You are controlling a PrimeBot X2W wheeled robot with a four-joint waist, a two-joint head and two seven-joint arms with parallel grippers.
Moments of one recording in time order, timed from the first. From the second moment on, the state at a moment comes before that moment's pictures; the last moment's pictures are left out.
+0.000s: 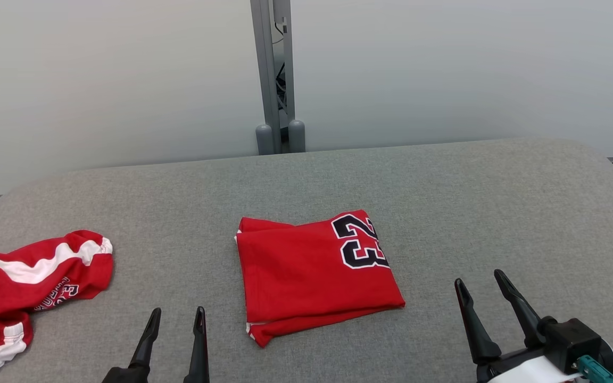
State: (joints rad) left arm 0.17 0.05 -0.17 0.09 -0.21 0.12 -0.26; right arm 0.02 -0.08 0.16 0.18 0.18 0.13 -0.26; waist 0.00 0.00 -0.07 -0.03
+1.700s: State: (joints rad) left arm -0.01 0.05 -0.28 0.11 -0.19 0.09 -0.26; right arm -0.62 -0.30 0.78 0.86 1.10 0.13 -0.22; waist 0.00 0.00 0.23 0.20
